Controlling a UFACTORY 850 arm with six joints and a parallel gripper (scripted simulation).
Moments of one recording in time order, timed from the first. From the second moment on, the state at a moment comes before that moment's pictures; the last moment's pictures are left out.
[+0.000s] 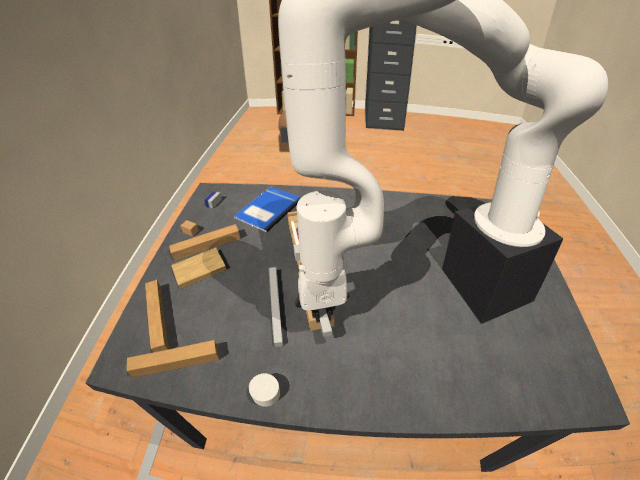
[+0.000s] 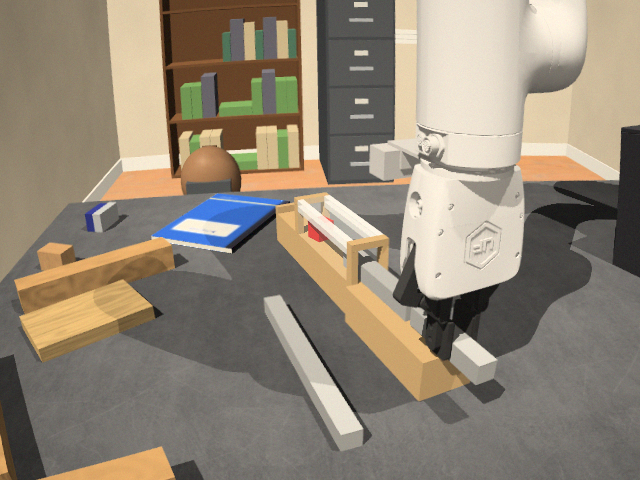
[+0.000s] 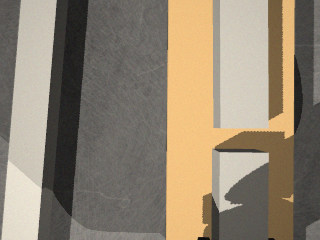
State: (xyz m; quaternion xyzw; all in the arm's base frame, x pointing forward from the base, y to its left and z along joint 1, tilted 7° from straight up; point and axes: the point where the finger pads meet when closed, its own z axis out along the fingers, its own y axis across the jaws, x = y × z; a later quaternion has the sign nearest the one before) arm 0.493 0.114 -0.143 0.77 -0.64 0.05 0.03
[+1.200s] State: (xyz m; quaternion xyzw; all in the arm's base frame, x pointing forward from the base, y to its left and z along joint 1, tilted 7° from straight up) arm 0.496 0.098 -0.142 0.77 -0.64 0.05 0.03
